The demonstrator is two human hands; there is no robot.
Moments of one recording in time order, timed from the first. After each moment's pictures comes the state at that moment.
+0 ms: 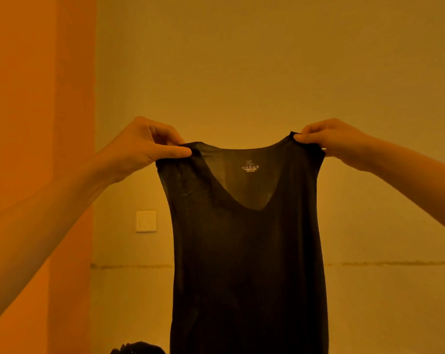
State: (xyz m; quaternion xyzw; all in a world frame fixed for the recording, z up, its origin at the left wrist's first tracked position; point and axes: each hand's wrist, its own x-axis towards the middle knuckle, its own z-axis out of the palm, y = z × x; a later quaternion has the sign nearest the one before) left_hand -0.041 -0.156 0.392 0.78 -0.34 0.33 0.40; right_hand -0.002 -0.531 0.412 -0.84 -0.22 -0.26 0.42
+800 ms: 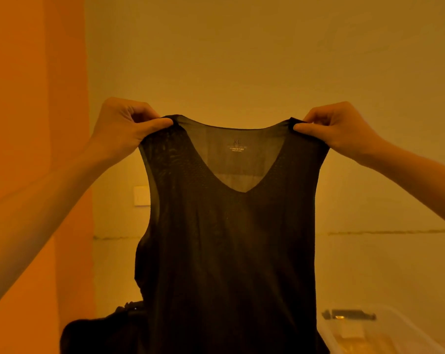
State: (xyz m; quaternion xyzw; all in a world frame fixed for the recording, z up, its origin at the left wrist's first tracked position) left_hand -0.055 -0.152 0.352 0.73 -0.28 0.52 0.33; right_hand -0.043 -0.542 0.352 -0.79 -0.28 -0.46 0.29
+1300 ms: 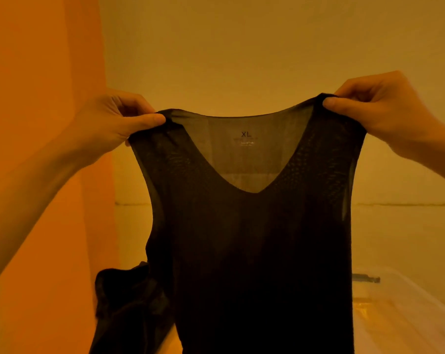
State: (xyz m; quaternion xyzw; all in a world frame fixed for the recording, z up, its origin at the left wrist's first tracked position) left_hand -0.134 -0.120 0.282 0.77 -0.31 0.38 0.41; right_hand -0.117 -0.523 0.290 -0.73 -0.37 -0.41 0.39
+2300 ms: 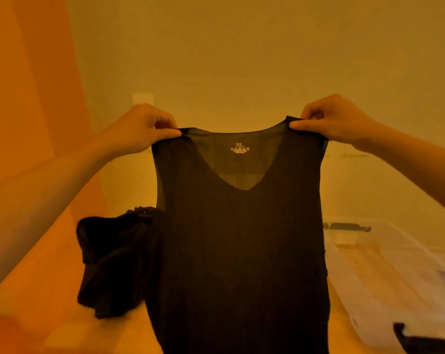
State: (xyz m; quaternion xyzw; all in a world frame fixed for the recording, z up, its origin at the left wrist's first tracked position) left_hand 0.002 -0.122 0.182 0.92 -0.22 0.24 0.23; right_hand -0.001 -0.504 0.200 -0.90 -0.20 -0.21 0.32
